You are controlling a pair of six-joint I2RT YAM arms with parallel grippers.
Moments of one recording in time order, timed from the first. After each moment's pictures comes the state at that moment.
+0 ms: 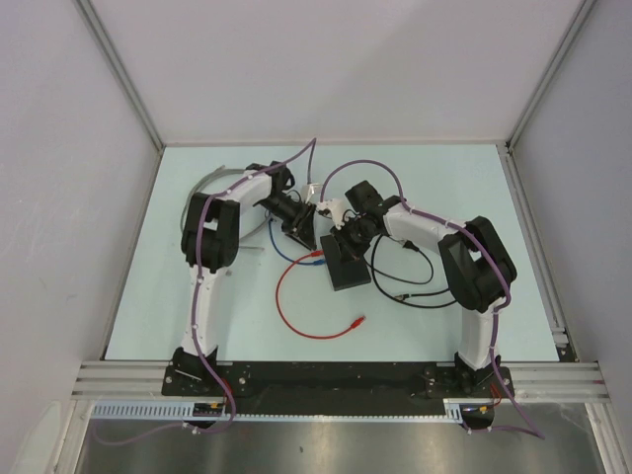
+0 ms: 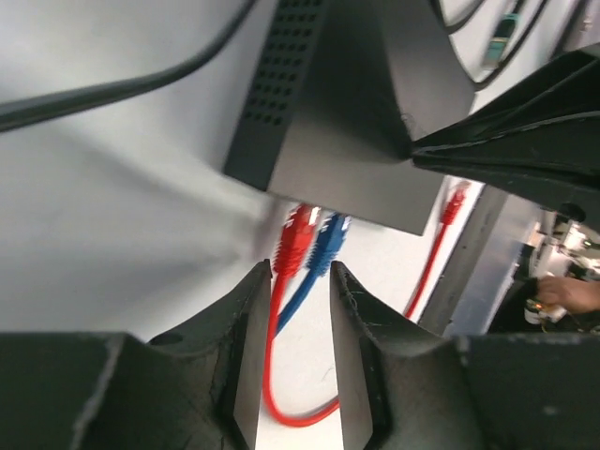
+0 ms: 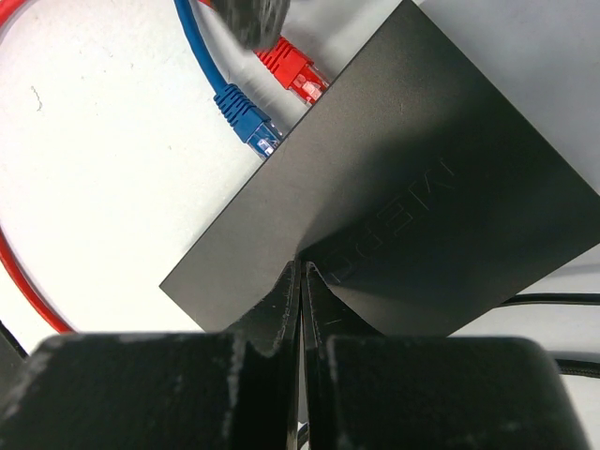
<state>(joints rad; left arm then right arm) -0.31 2.34 1.84 -1.06 0.87 0.34 0.60 1.94 1.35 -0.54 -0.43 -0.25</state>
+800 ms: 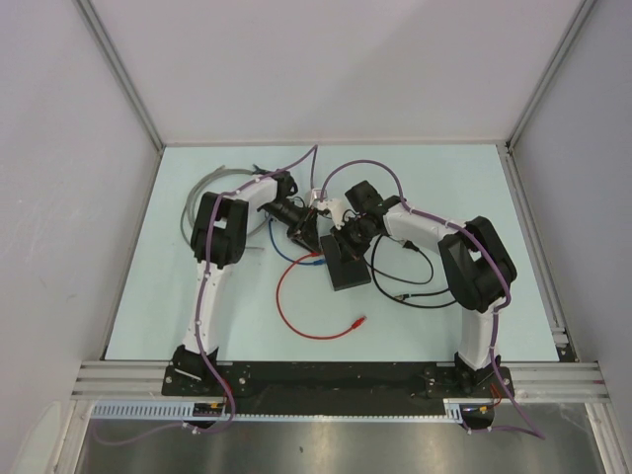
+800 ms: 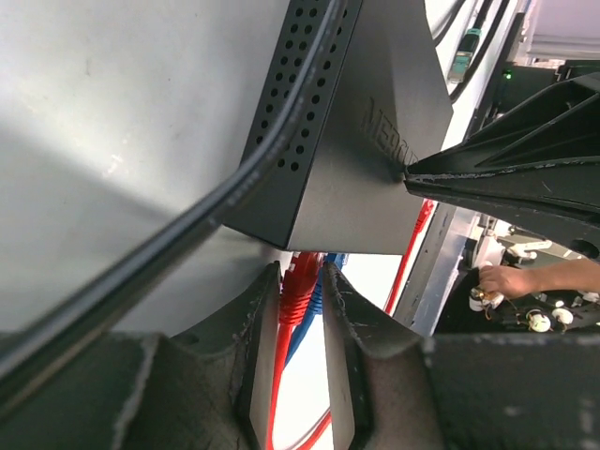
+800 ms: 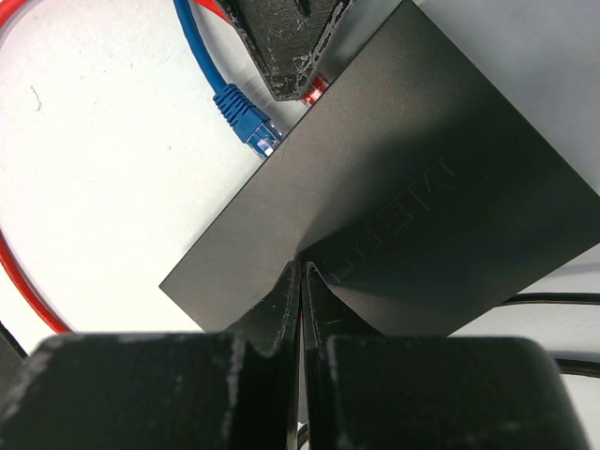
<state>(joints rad) -0.33 2.46 1.89 -1.09 1.00 0.31 0.60 1.94 1.35 -0.54 -0.43 -0.25</state>
